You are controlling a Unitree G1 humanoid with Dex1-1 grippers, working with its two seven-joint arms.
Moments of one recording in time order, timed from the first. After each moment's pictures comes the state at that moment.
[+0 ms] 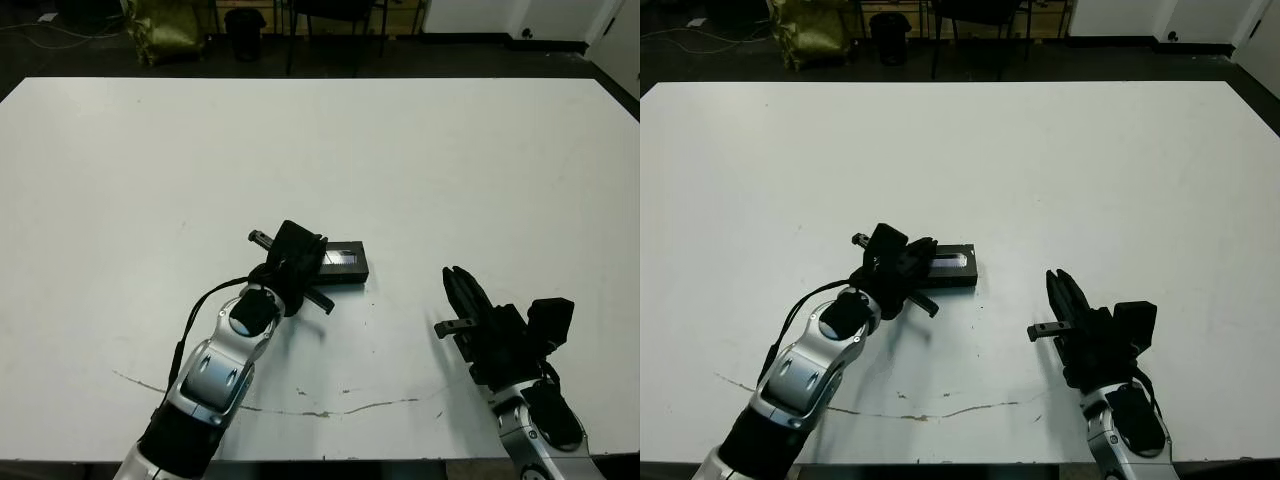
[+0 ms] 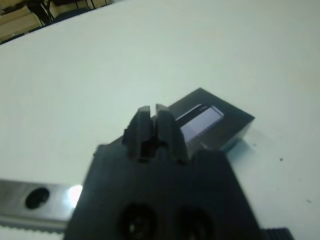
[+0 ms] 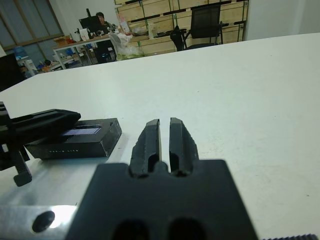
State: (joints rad) left arm -0.26 0.09 -0.34 -0.05 0.08 0.47 -0.19; right arm 0.27 -0.15 0.00 -0.44 0.27 0.21 0.18
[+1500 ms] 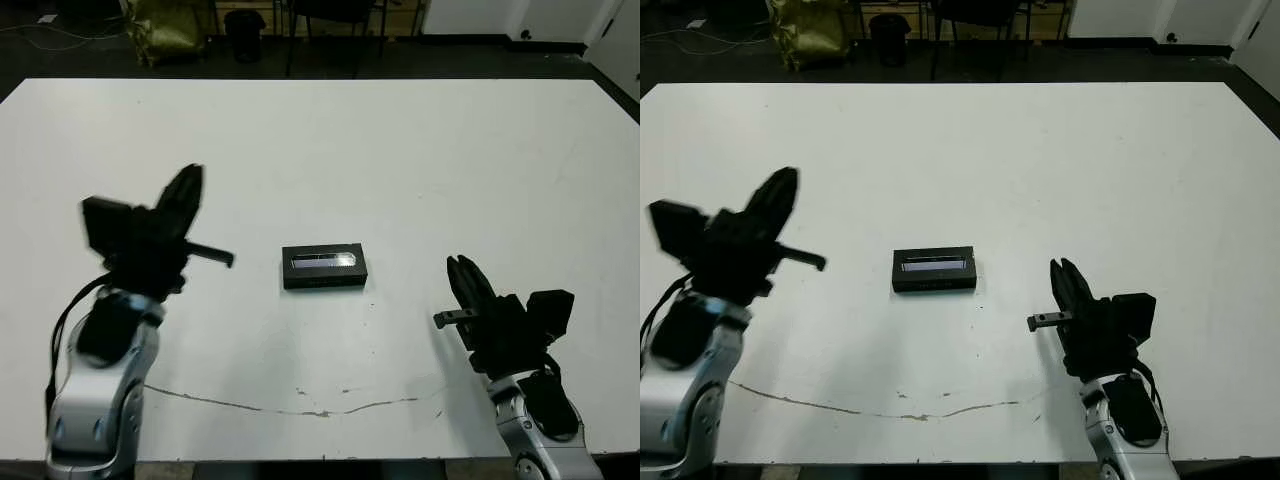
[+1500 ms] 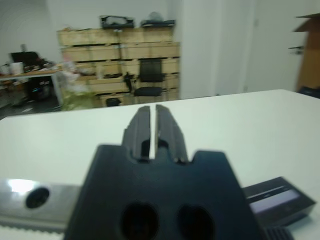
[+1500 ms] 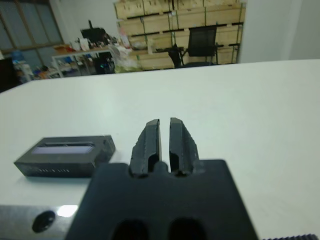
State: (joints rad) left arm 0.04 0.17 0.13 -0.52 -0.12 0.24 -0.16; right arm 0.19 -0.15 -0.01 -0.34 0.23 0.09 0.20
